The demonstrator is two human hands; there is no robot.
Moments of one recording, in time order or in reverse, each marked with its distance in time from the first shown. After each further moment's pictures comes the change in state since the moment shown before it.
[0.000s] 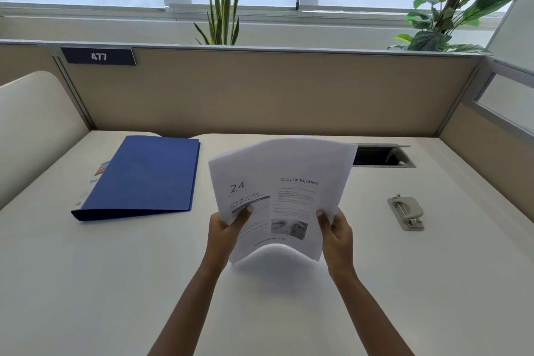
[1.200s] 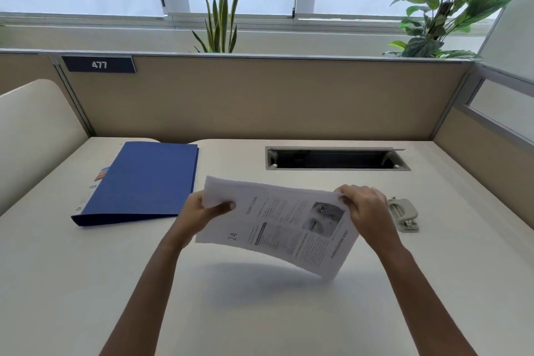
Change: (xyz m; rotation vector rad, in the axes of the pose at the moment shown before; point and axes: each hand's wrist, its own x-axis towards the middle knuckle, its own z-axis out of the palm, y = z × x) left_hand 0.028 0.043 -0.043 0.371 -0.218 -0.078; right_hand 0.041 -0.059 -0.057 -1.059 -0.143 -0.510
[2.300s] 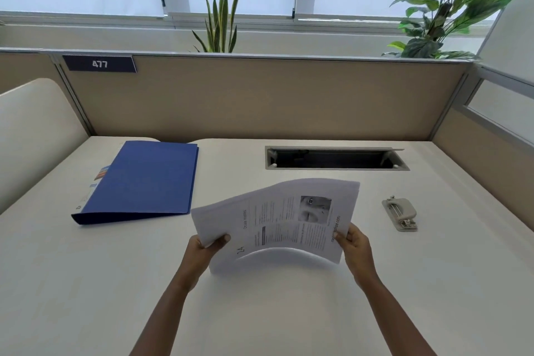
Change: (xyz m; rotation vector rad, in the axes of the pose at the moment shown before) left_hand -0.031 -0.070 0.025 -0.291 0.106 -0.112; right_hand -0.056 0.022 0.066 0.829 -0.054 0.619
